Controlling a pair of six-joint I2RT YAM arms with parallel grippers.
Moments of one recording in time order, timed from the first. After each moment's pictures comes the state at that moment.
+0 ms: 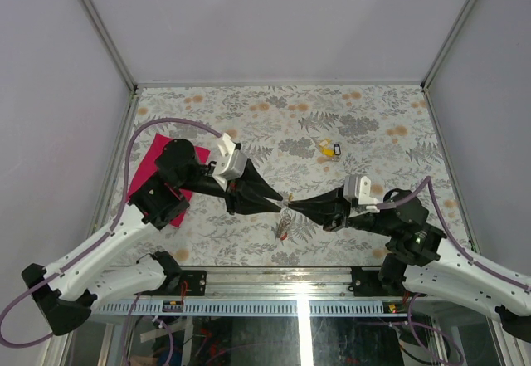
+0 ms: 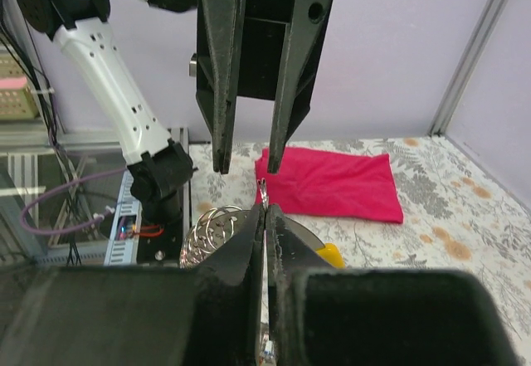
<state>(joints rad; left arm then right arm) -0.78 0.95 0.99 0.00 1.00 -0.08 1.04 0.60 0.62 0.20 -0.34 -0.02</state>
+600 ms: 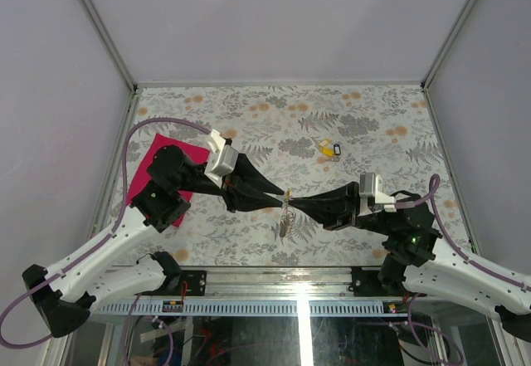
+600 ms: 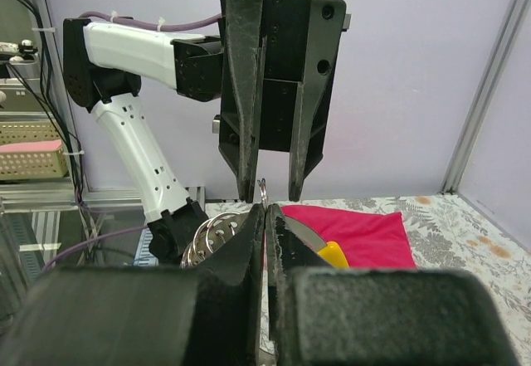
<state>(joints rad) -0.78 0.93 0.93 0.22 0.96 -0.21 1.04 0.61 0.58 0.46 -0.36 0.08</state>
